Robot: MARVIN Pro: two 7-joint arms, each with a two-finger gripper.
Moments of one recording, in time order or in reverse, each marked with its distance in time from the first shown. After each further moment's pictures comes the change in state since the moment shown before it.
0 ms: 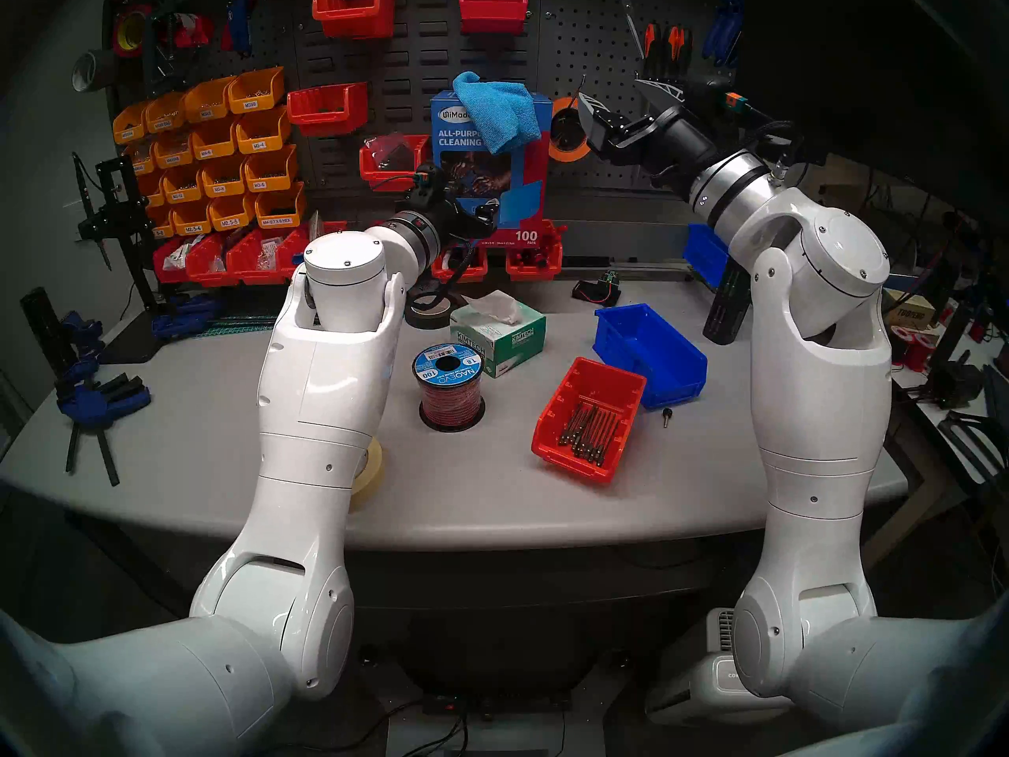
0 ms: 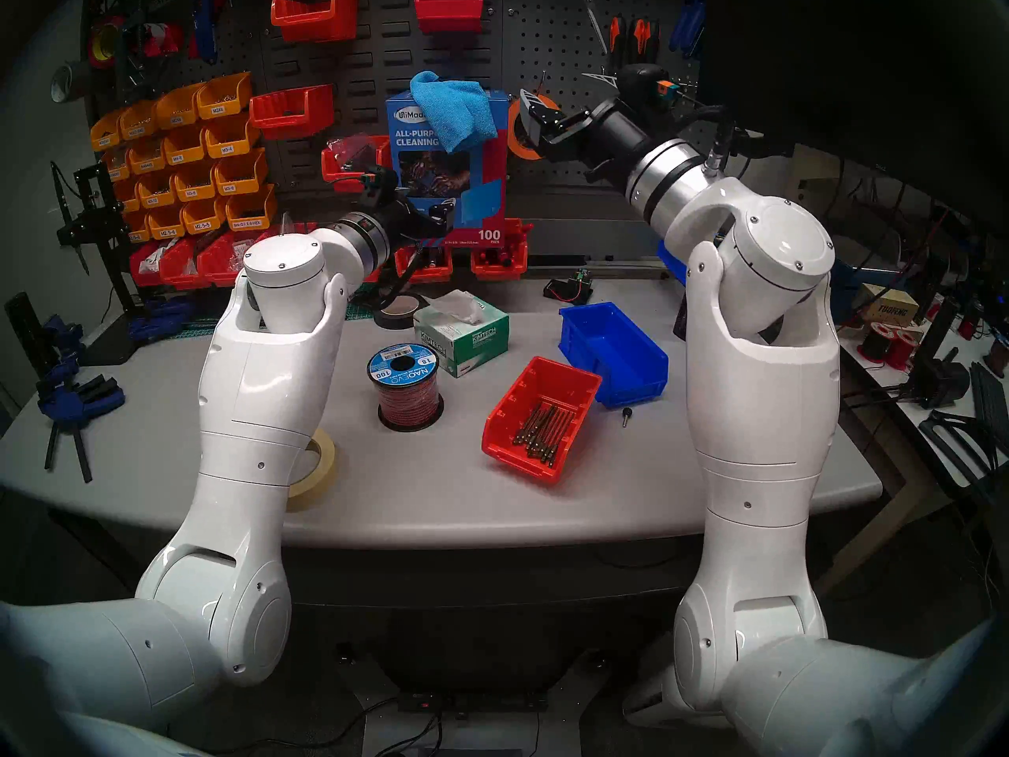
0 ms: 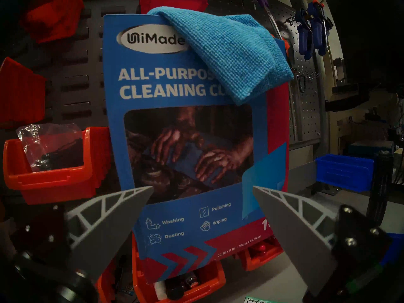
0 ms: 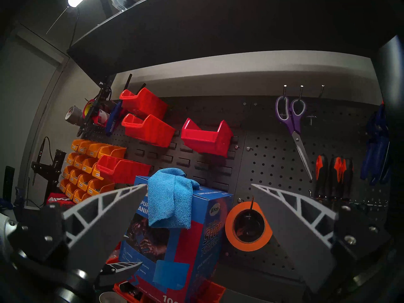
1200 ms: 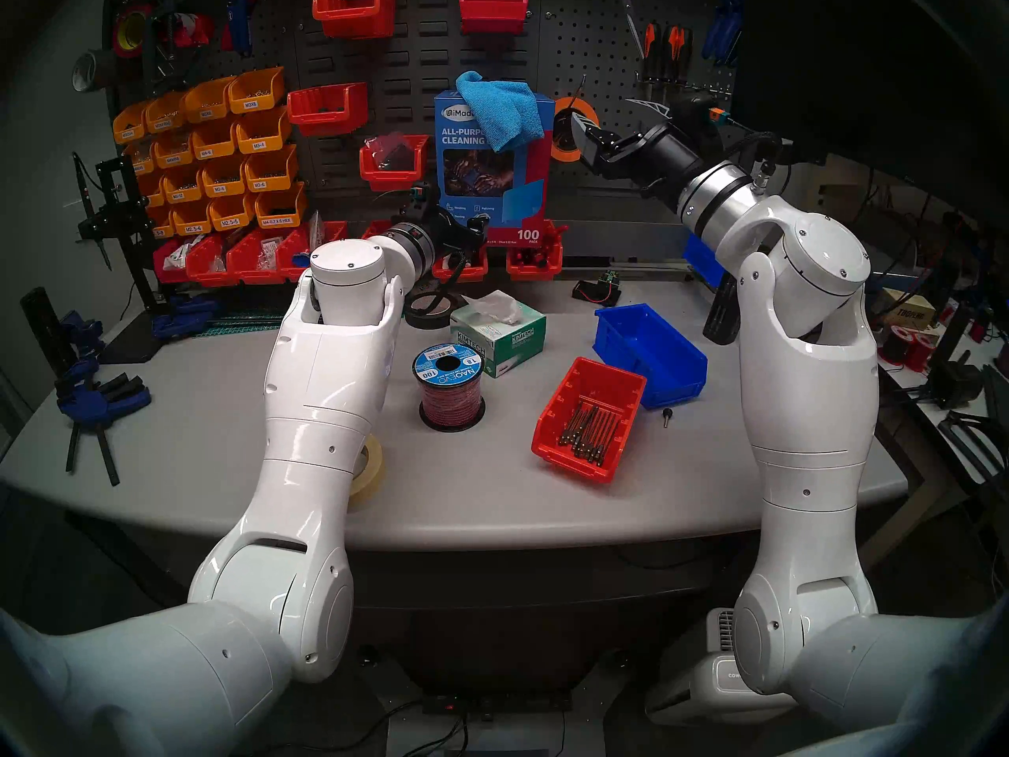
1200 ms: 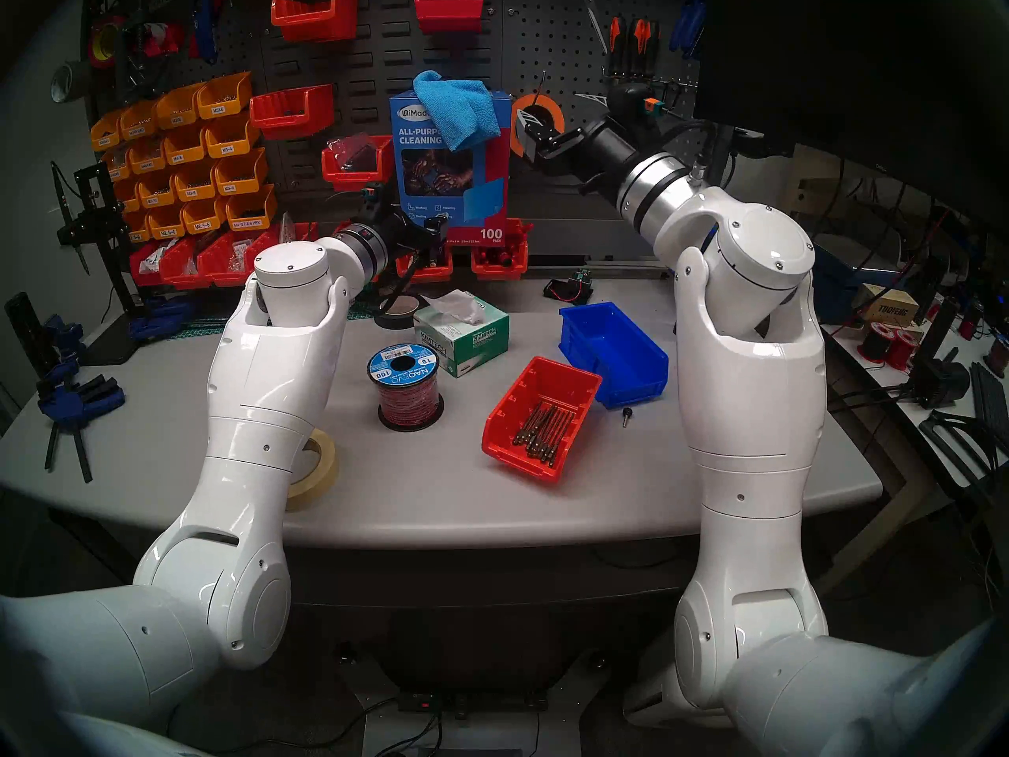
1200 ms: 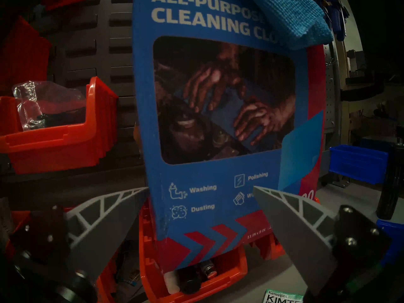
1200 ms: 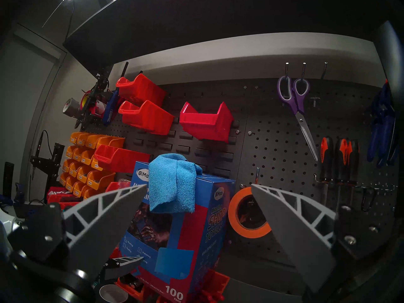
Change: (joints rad) left arm -0.057 0.002 -0.020 0.147 -0.016 -0.028 -0.006; right arm 0.014 0.006 -0.014 0.062 0.000 -0.007 -0.003
